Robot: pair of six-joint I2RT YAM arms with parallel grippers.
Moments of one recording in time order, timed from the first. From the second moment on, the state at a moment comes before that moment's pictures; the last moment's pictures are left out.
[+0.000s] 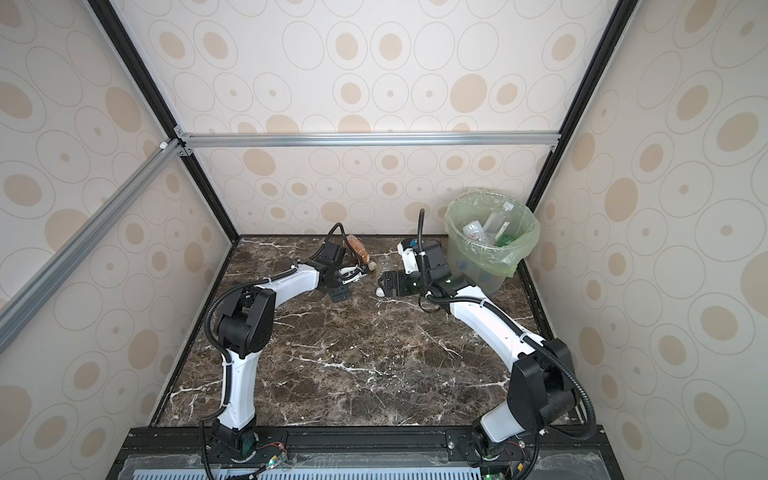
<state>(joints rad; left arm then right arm) -0.42 2.16 1.60 -0.43 -0.08 0.88 0.46 1.50 1.22 -0.40 -0.24 0.28</state>
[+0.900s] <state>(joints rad) -0.41 2.17 1.61 -0.44 0.08 0.74 0.39 1.52 1.21 -0.40 -0.24 0.36</state>
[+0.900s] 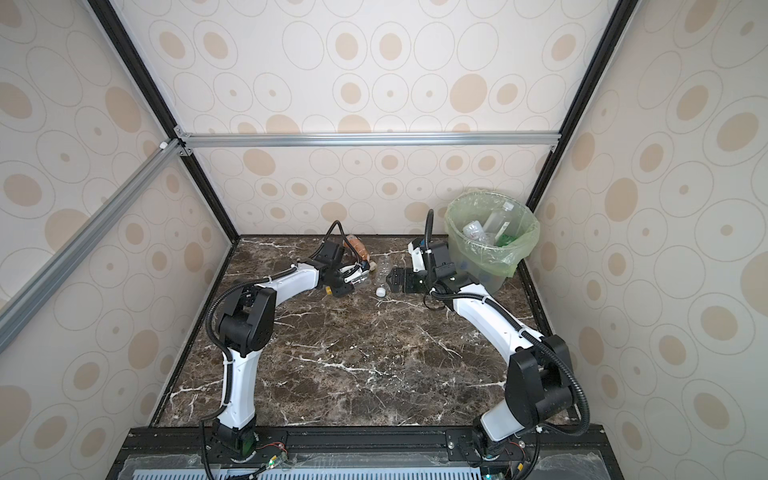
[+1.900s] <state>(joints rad) -0.50 1.76 1.31 0.19 0.45 -0.08 0.34 1.46 1.27 -0.21 -0.37 0.65</state>
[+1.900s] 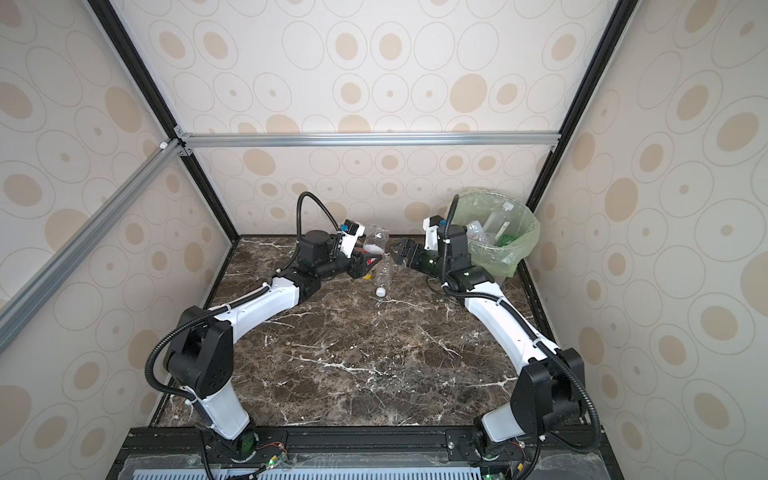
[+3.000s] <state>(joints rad) -0.58 1.72 1.30 0.17 0.43 -0.13 0.39 1.54 1.35 -0.14 -0.42 0.63</state>
